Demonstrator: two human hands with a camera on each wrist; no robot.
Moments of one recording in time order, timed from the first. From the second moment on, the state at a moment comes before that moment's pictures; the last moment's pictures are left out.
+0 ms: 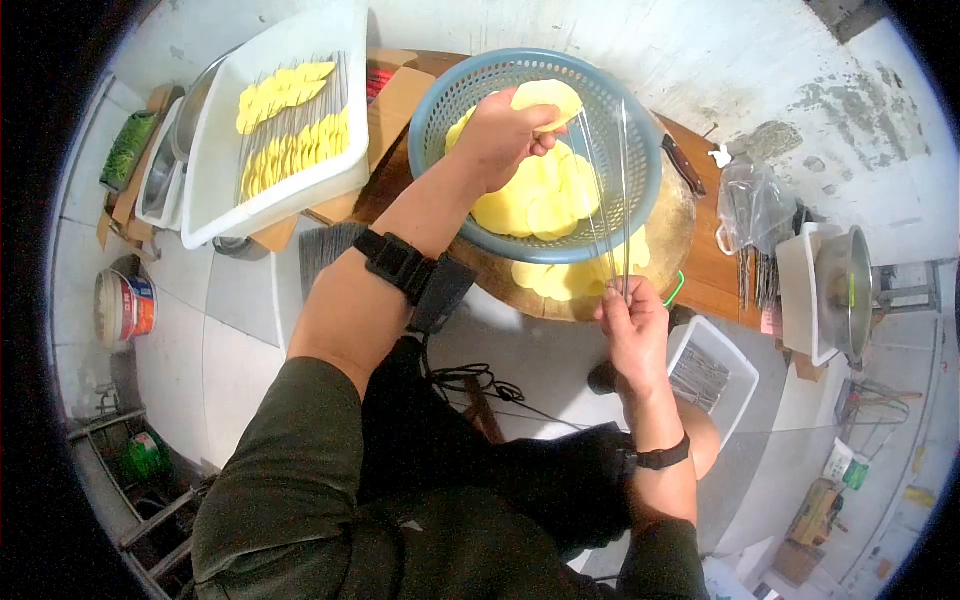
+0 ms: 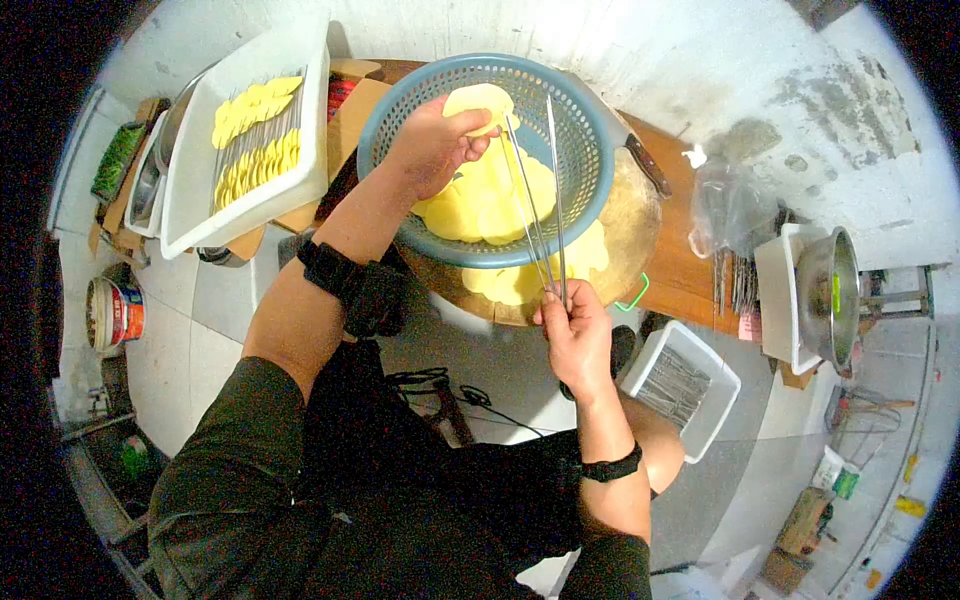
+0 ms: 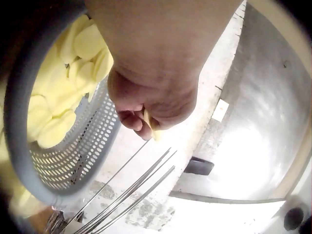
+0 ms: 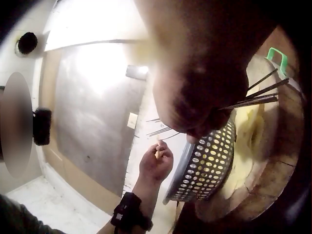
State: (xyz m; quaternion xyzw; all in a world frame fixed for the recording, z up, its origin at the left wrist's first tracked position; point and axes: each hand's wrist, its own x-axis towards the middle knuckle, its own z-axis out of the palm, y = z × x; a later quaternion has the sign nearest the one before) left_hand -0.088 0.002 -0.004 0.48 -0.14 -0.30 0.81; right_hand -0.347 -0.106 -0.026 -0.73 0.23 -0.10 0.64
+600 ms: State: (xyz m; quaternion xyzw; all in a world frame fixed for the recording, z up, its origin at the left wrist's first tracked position) left_hand -0.111 -0.007 -0.003 0.56 -0.17 -0.22 0.78; right_hand -0.337 -0.094 -0.021 -0.68 0.26 -0.11 0.68
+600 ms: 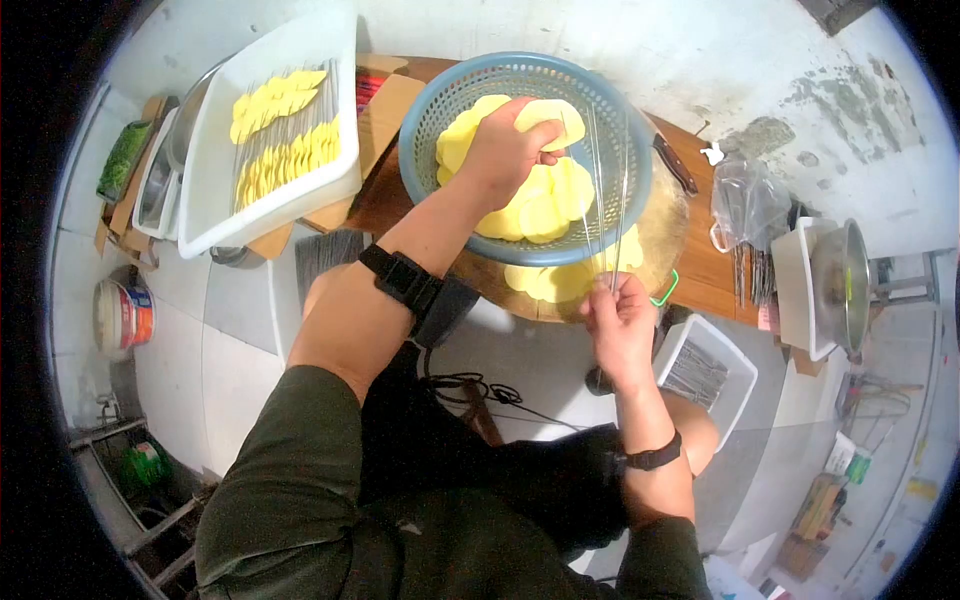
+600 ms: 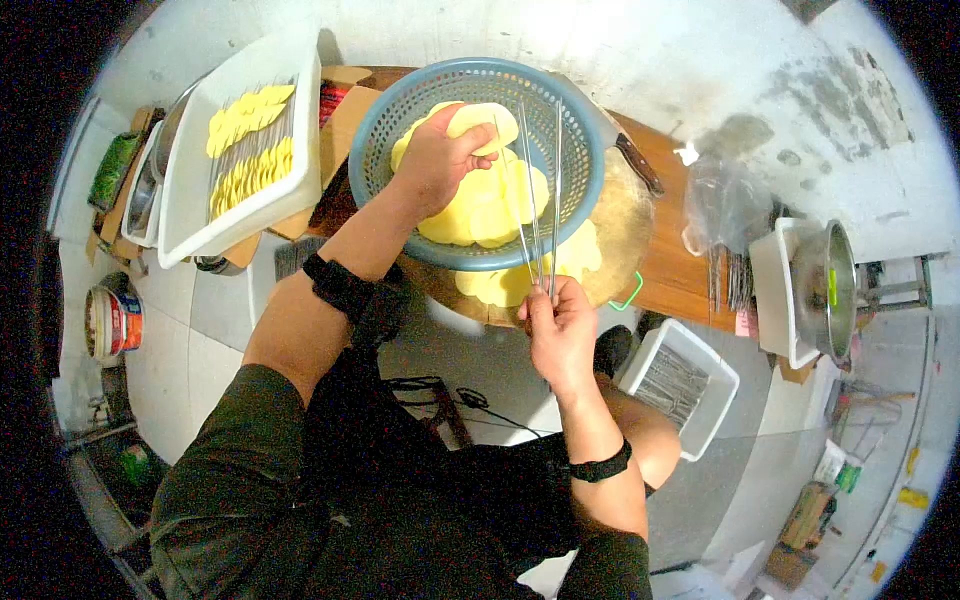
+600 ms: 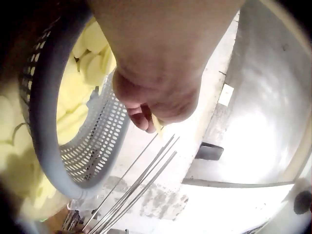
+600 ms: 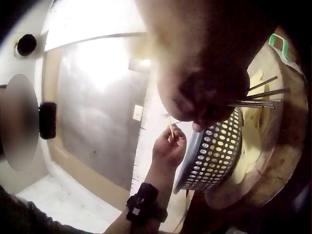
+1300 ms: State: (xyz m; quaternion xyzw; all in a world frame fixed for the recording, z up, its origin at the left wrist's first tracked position) left_hand -0.114 -0.010 0.000 0.57 -0.18 -0.21 0.77; right_hand -0.342 -0.084 -0.017 -0.67 0.29 -0.10 0.67
